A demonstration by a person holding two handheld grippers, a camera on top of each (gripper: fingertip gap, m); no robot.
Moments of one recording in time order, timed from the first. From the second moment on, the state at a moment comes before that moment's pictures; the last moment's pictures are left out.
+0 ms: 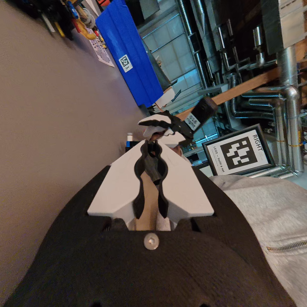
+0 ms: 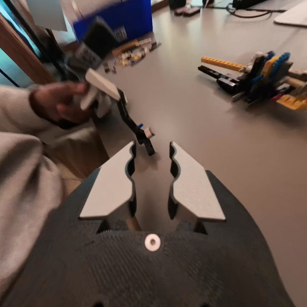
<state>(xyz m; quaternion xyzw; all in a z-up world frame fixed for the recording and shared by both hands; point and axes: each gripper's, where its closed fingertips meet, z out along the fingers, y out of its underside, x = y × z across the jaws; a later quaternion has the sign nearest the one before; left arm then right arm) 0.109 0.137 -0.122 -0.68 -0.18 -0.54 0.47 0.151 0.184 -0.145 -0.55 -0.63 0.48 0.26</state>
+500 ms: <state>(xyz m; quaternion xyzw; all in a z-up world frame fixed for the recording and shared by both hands) 0.103 0.138 -0.133 -0.70 -0.20 -0.52 0.45 0.142 0.168 -0.183 -0.49 -0.75 0.29 0.32</state>
